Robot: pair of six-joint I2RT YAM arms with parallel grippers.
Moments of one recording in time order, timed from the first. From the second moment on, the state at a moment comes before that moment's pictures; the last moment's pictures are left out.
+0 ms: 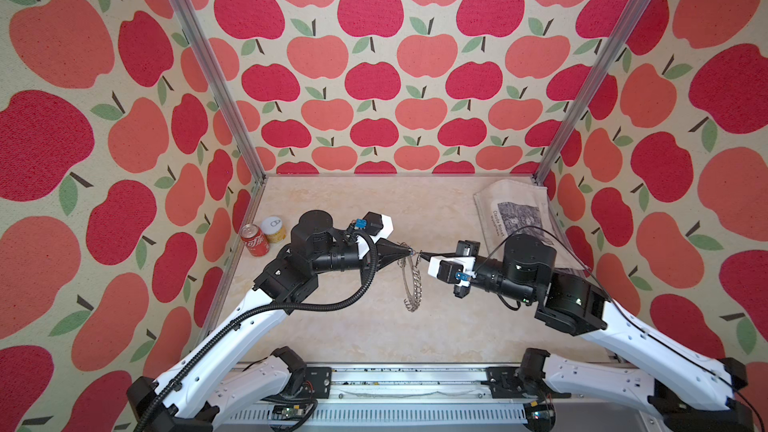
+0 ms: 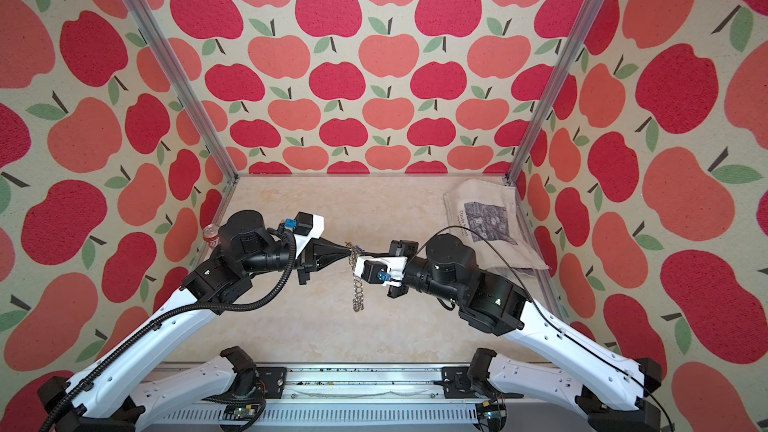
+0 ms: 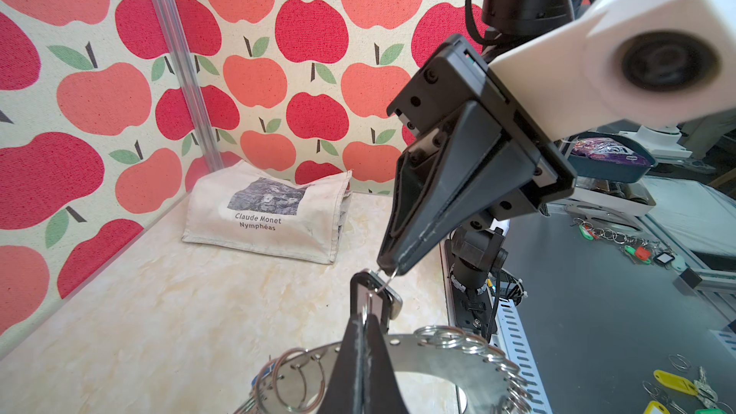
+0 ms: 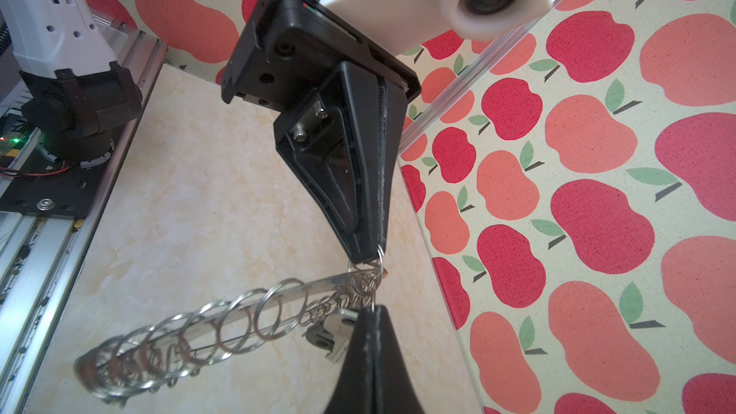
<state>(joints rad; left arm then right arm) -0.66 0.98 1.03 -0.22 0.78 0.13 1.11 0.92 1.11 -0.42 -0.07 -0.71</state>
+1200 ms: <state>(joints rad) -0.68 0.99 1.05 -0.27 0.76 0.15 1.12 0.93 1.12 -0.42 -0.06 -0.72</state>
